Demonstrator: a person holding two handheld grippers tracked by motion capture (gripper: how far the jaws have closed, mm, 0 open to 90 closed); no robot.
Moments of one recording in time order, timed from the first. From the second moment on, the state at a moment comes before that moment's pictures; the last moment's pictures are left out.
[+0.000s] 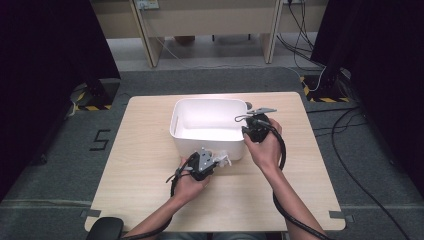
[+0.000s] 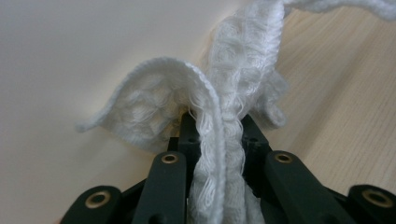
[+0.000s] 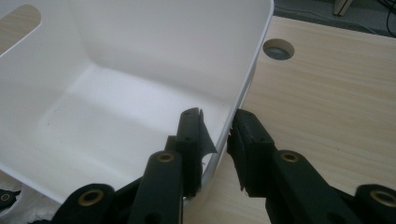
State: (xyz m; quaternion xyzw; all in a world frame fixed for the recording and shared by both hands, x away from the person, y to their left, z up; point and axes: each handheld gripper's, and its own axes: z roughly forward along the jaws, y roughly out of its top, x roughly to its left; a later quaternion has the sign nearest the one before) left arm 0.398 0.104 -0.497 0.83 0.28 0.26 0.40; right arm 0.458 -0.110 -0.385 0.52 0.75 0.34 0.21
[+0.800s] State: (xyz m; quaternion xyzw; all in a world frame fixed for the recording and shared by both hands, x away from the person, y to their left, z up) left arm 0.399 0.094 -0.494 0.83 0.28 0.25 0.41; right arm 0.458 -0.110 -0.385 0.52 0.75 0.34 0.22
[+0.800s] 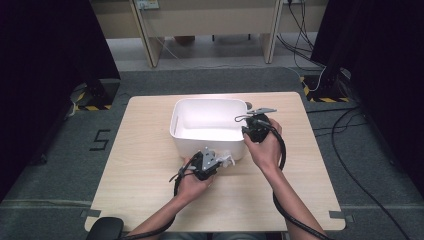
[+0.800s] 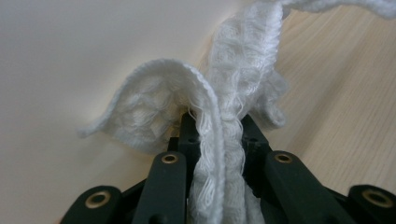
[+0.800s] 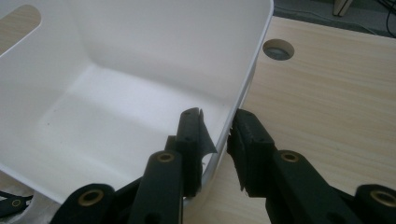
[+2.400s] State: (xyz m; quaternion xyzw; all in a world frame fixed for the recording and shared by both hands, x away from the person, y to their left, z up) left arm 0.390 0.091 -0.442 0.81 0.27 0.28 0.44; right arm 0.459 -0.114 -0.384 0.53 0.75 0.35 0.20
